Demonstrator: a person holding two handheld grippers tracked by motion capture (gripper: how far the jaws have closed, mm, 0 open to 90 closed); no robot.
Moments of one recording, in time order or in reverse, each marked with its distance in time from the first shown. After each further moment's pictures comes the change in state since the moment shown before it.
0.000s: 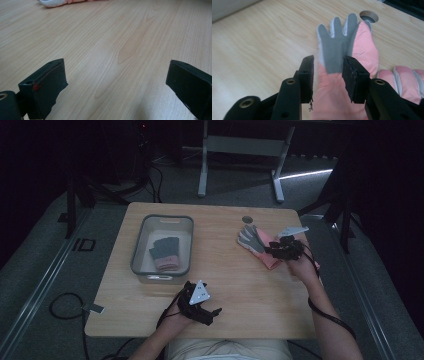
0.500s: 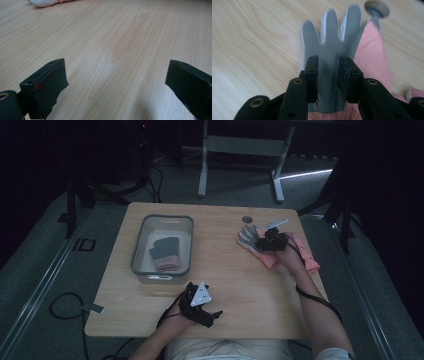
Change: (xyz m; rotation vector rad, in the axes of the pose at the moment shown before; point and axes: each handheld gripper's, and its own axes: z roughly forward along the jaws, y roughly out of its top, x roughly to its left) left arm -0.002 -0.002 0.004 0.006 -0.036 0.032; right arm -0.016 0.020 0.066 0.120 -0.004 -0.032
